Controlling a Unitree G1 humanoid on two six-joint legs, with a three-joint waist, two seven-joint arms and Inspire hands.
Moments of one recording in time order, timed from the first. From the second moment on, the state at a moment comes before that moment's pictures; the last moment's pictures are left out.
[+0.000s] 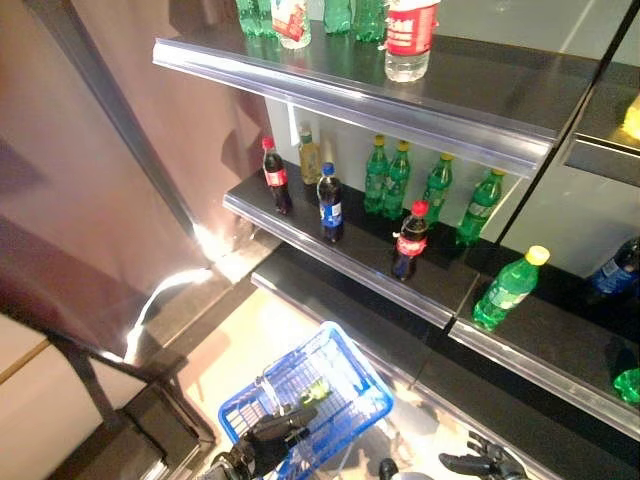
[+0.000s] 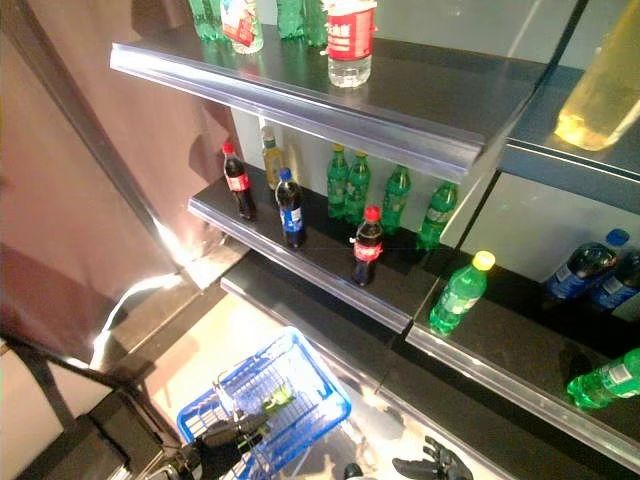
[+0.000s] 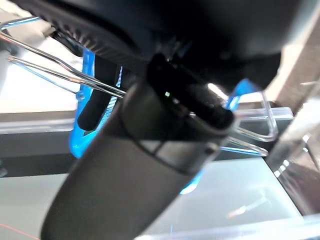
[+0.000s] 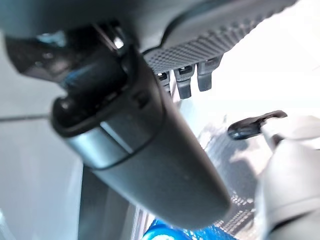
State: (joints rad) left arm -0.05 0.23 -0.12 1.17 -0.81 0.14 -0.57; right arm 0.05 -0.34 0.04 1.27 0.31 -0.19 0.15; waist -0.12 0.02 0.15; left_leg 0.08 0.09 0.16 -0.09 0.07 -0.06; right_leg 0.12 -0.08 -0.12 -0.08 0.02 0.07
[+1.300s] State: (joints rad) left arm -0.04 0.31 -0.03 1.23 -0.82 0.13 -0.52; right arm 0.00 -0.30 0.04 1.27 0.31 -0.17 0.15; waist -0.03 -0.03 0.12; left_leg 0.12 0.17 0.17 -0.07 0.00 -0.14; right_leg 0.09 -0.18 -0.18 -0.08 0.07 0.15
